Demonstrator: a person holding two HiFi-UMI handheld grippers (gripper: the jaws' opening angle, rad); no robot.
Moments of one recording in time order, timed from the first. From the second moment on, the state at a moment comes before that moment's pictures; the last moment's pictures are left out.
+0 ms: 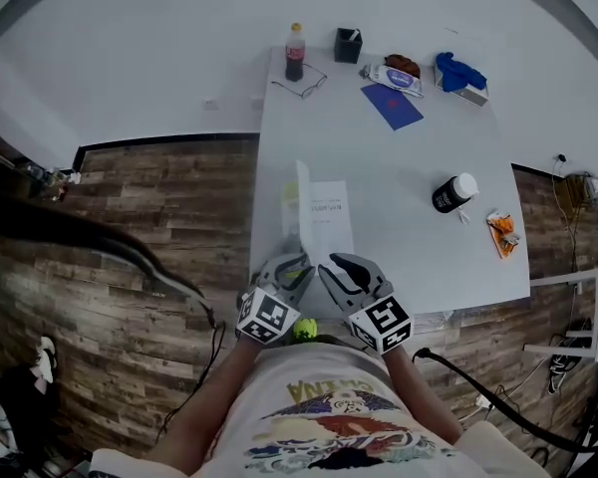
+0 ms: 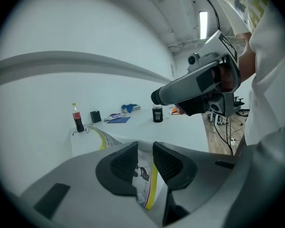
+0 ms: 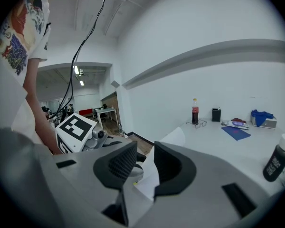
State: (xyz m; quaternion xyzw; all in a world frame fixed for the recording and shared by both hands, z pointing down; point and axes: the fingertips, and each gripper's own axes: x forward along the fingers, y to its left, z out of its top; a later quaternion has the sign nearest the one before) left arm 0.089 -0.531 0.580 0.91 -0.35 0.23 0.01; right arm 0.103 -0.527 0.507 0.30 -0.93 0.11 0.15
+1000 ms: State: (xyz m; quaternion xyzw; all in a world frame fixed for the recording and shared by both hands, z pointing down) left arm 0.041 -0.547 0.537 0.90 -0.40 0.14 0.05; right arm 0.071 -0.544 0.498 0.28 -0.94 0.08 0.15
